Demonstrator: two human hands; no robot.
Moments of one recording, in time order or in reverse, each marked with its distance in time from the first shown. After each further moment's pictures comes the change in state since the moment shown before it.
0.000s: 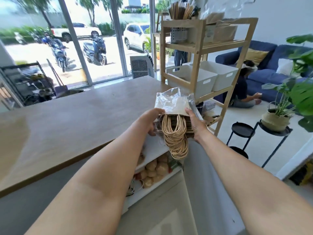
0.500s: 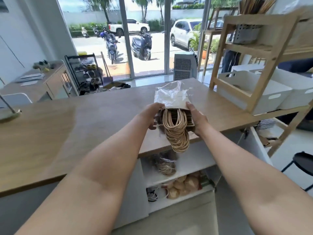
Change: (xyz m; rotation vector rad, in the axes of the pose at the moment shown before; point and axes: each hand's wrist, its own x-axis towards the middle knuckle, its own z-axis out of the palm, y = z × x) left_hand 0.048 0.044 -0.148 -0.136 0.275 0.032; right_hand 0.097 0.011 0.198 -0.127 -0.330 0.035
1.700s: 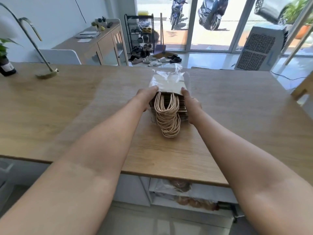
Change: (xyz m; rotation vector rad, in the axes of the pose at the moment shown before) left_hand 0.159 0.035 -0.091 -0.131 0.581 -0.030; right_hand 0.118 -0.004 0.179 -0.383 -0.381 0.071
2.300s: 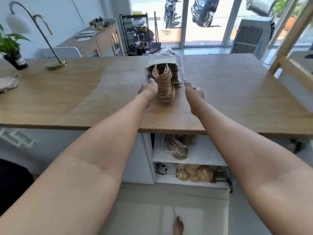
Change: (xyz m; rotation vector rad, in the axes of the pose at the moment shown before) left_hand -0.094 -0.065 0.003 0.206 0.137 0.076; right_hand -0.109 0.044 -0.045 -0.082 0.091 -0.130
